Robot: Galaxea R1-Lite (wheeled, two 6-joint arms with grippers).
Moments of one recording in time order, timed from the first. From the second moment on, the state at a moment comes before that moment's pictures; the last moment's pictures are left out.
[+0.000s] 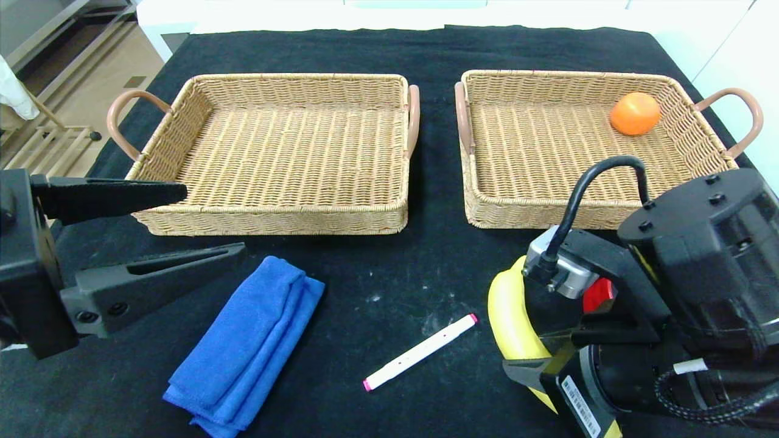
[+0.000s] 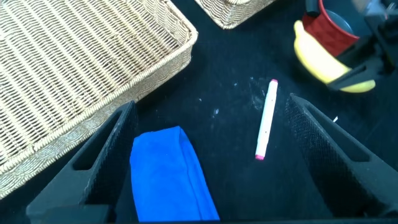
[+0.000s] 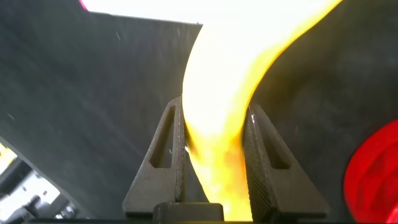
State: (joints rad) left arm -0.39 1.08 -0.96 0.04 -0.29 0.20; right arm 0.88 1.53 -1.14 0.37 -0.15 0.13
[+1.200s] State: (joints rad) left arm -0.39 1.07 -0.96 0.04 -0.29 0.20; right arm 0.70 1.49 -1.40 0.25 -0.15 0.14
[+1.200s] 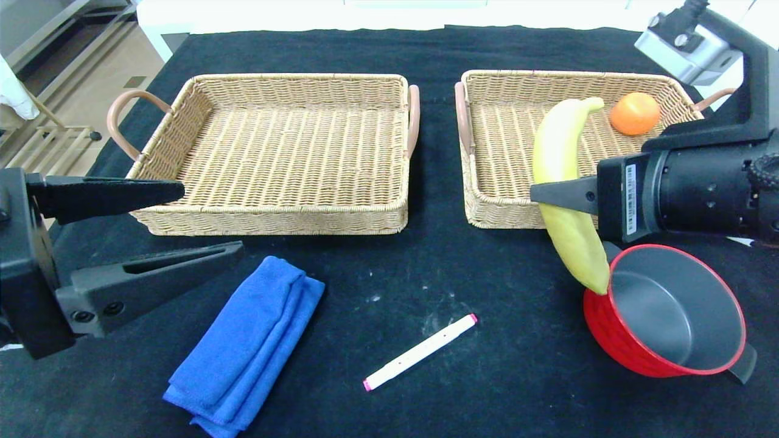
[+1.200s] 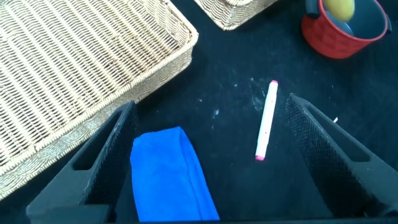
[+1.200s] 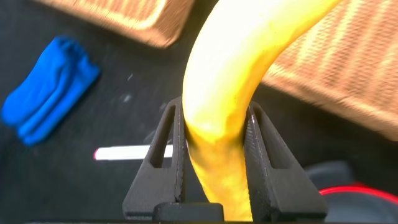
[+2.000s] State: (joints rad) left arm -0.39 1.07 -0.96 0.04 -0.29 0.20; right arm 0.42 1.60 -1.65 0.25 -0.09 0.20
